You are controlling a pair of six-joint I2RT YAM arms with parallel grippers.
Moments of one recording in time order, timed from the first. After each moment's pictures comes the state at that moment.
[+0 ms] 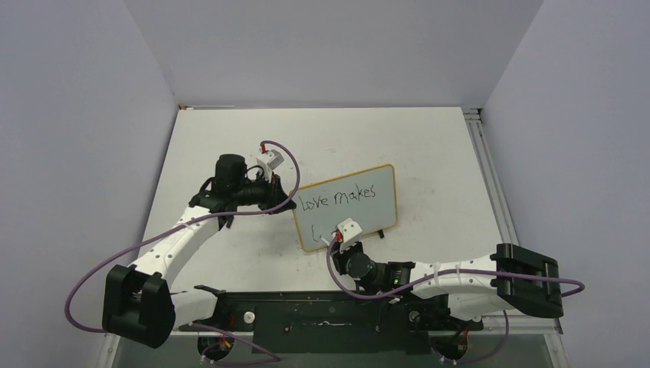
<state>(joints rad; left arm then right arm) -0.31 1.21 0.81 -0.25 0.73 -0.10 1.33 1.25 0.42 0.36 0.64 0.35</state>
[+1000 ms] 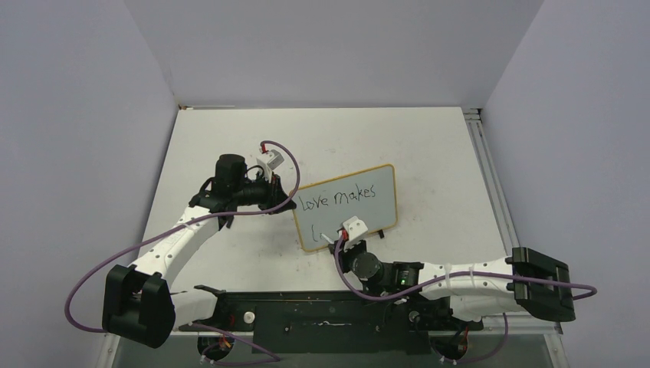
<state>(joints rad) -0.31 1.21 0.81 -0.25 0.73 -0.10 1.35 1.17 0.42 0.33 0.65 0.35</state>
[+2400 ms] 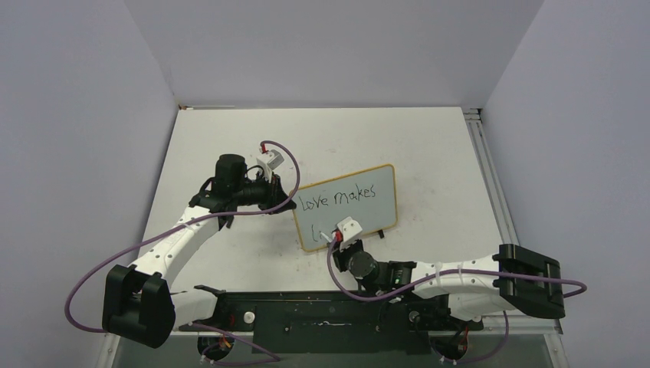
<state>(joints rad) -0.31 1.21 0.81 -0.25 0.72 -0.10 1.33 1.25 0.42 0.41 0.66 0.27</state>
